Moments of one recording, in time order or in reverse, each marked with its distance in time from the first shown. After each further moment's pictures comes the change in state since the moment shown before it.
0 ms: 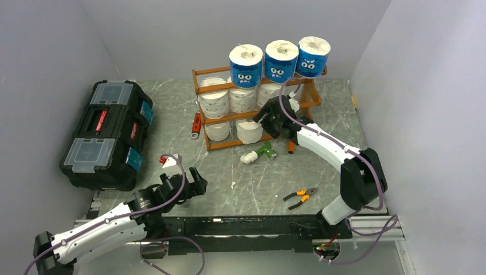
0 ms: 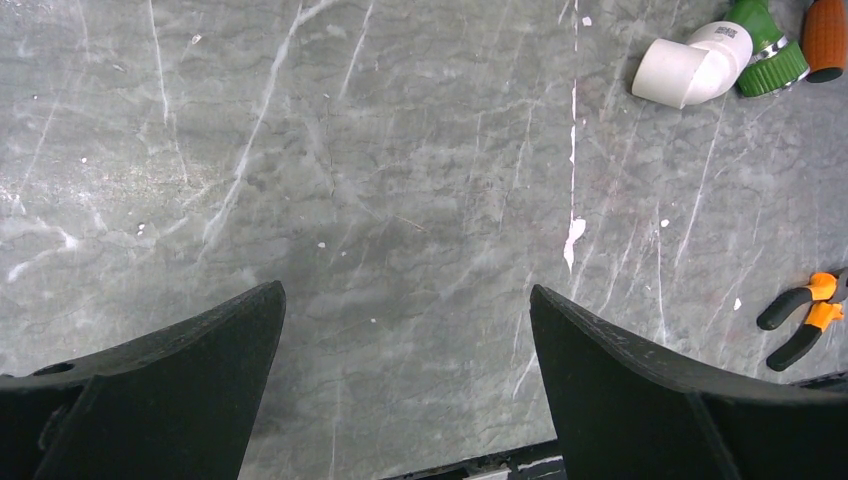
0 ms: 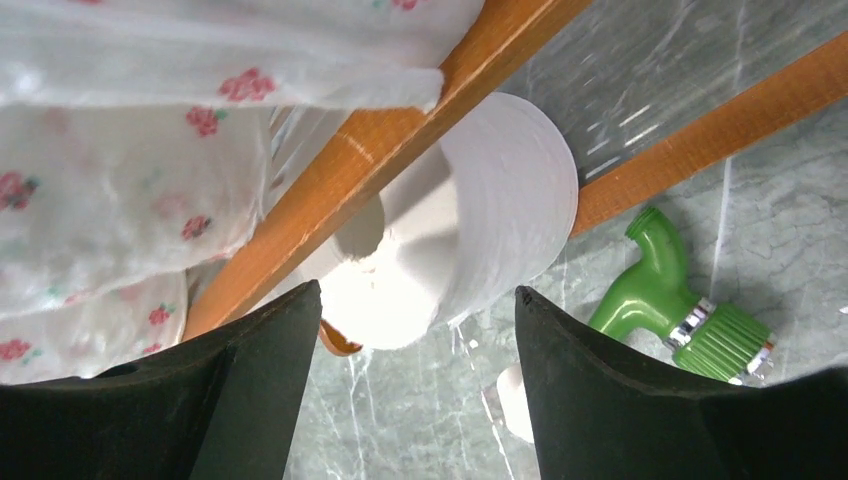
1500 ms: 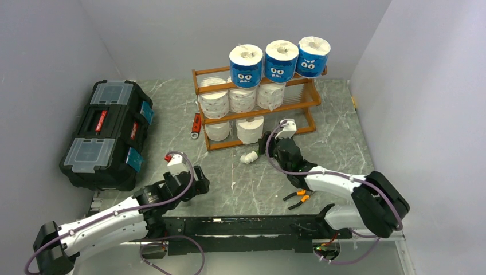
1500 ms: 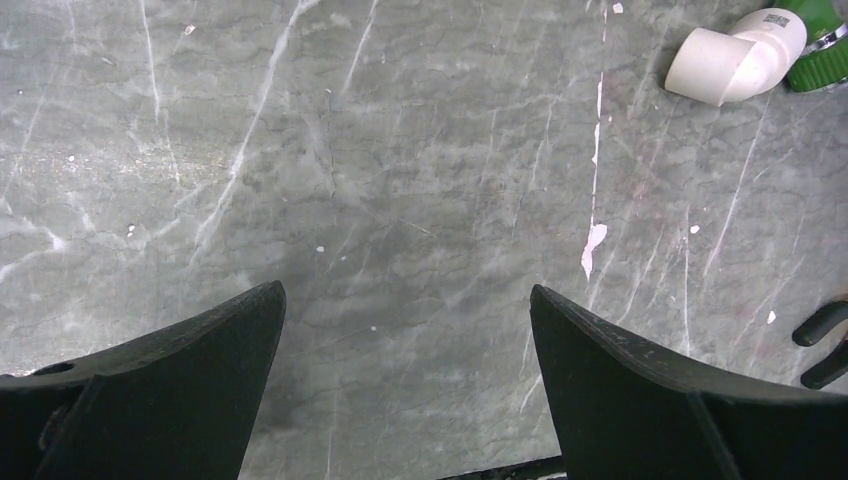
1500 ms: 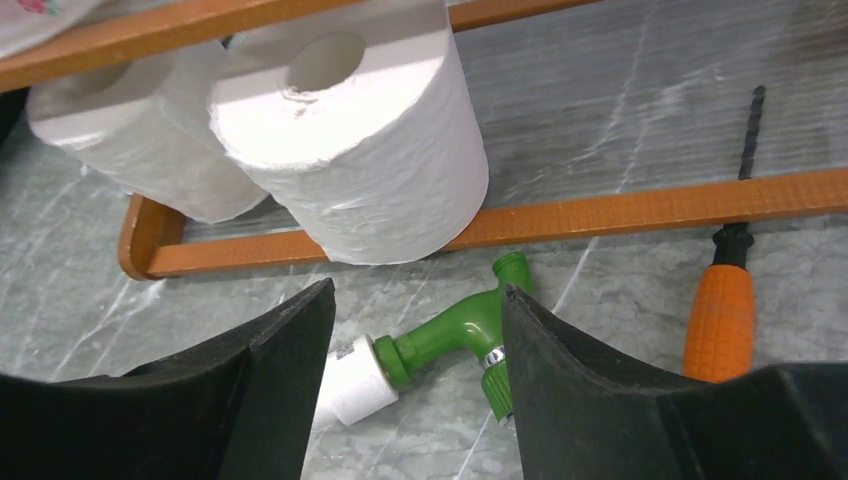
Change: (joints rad) left arm 0.000 0.150 0.024 0.055 -0.003 -0.010; right arm 0.195 -0.326 -0.667 0.771 0.249 -0.691
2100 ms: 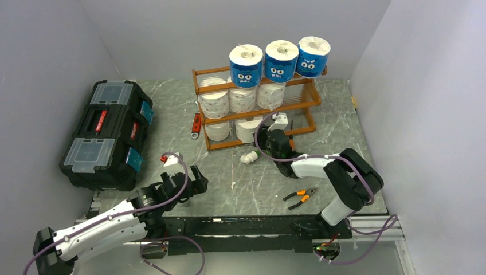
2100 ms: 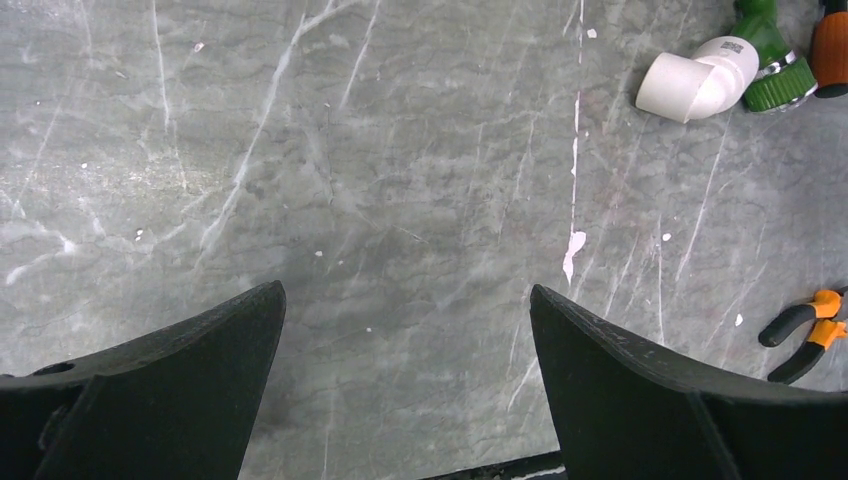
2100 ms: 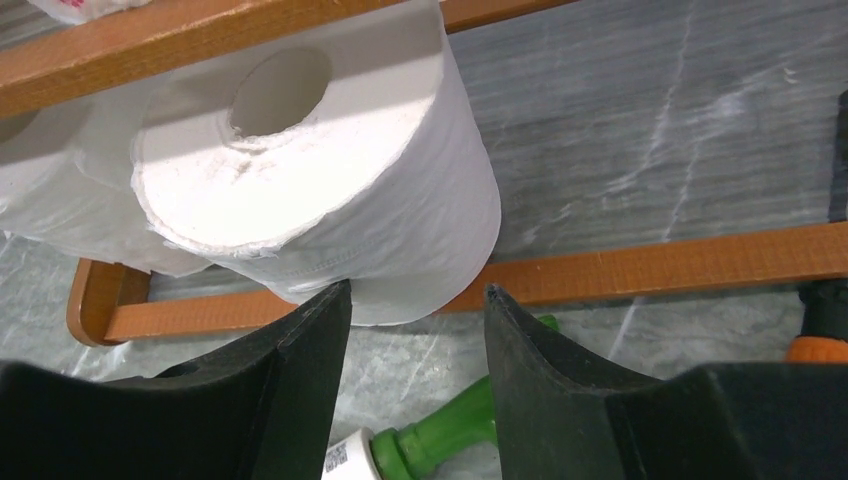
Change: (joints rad) left arm 0.000 -0.084 -0.003 -0.031 -0.013 -0.006; right arm -0.058 0.319 0.125 0.147 -0.049 0.037
